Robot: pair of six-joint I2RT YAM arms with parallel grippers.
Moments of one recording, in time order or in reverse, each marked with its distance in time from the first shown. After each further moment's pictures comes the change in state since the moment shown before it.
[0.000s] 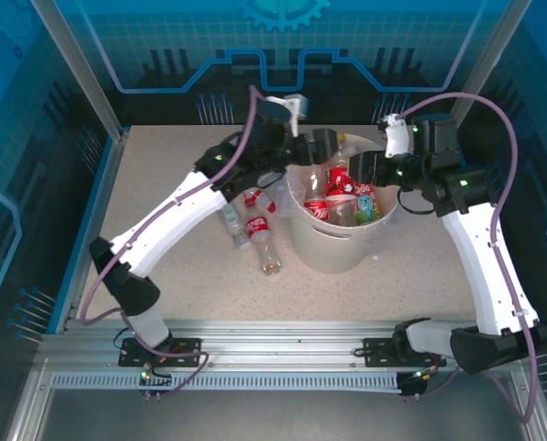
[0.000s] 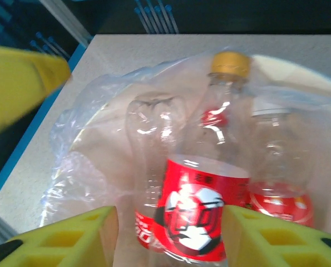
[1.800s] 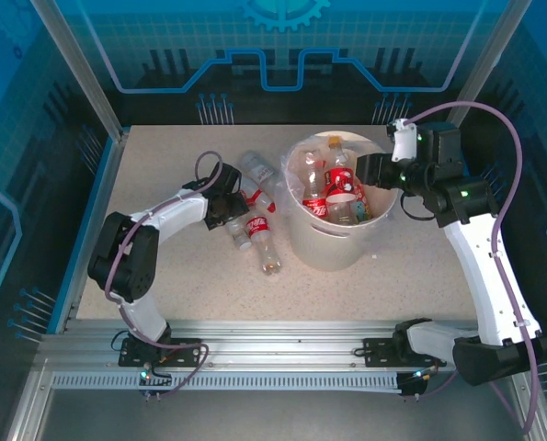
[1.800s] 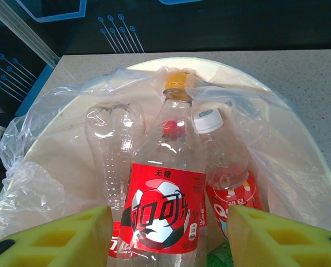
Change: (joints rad) left arm 0.350 0.071 -0.736 0.043 -0.086 -0.222; right arm -0.047 -0.079 -0.109 0.090 0.105 0.012
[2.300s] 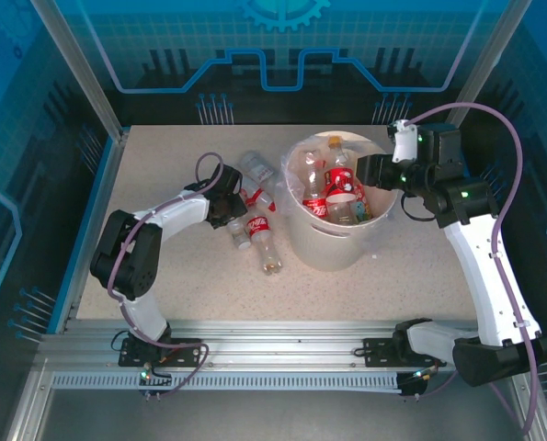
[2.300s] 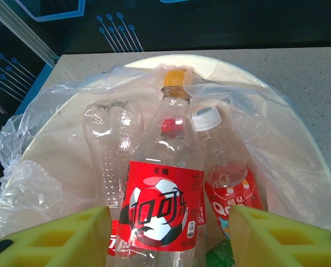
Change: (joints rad) left arm 0.000 0.014 -0.017 0.052 0.001 -0.026; right arm -0.005 -0.005 -0.007 0.000 -0.007 0.000
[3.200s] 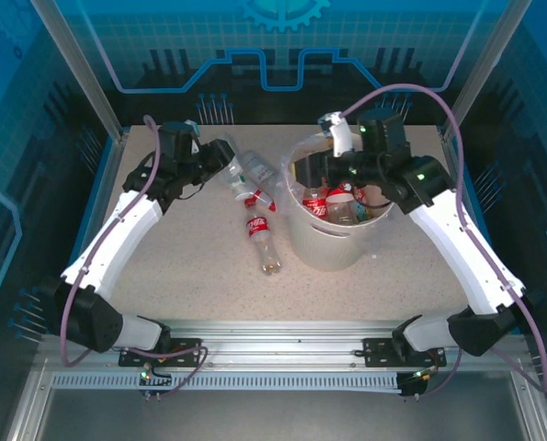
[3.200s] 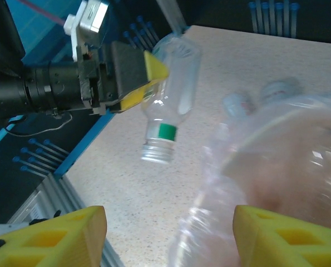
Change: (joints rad) left arm 0.094 -0.403 0.203 -0.019 0.257 -0.004; right arm 0.351 0.209 0.203 0.076 -0.158 0.072
